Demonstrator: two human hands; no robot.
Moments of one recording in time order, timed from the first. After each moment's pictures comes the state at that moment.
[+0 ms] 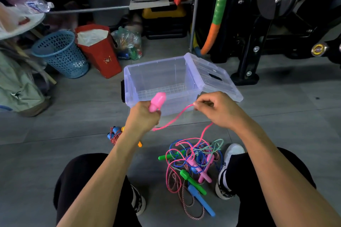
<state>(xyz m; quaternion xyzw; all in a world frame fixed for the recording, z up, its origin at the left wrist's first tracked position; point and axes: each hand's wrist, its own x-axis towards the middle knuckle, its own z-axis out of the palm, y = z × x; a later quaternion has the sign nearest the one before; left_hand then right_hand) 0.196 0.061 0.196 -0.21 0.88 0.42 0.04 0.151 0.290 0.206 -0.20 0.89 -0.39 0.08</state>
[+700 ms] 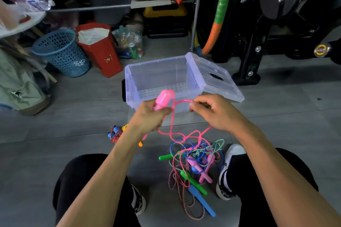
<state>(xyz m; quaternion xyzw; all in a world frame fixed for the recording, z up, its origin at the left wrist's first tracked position) 0.197 0.068 0.201 -0.18 0.81 0.55 0.09 0.160 0.277 0.213 -0.23 0.87 -0.42 0.11</state>
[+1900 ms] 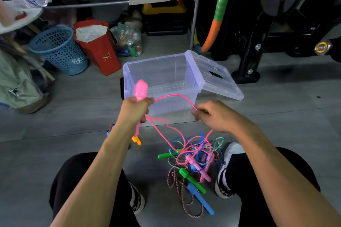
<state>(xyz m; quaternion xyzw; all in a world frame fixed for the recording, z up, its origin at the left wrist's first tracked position) 0.183 0.048 0.194 -0.32 0.72 0.61 0.02 0.151 0.285 0.195 -0.21 0.92 -0.28 0.19</state>
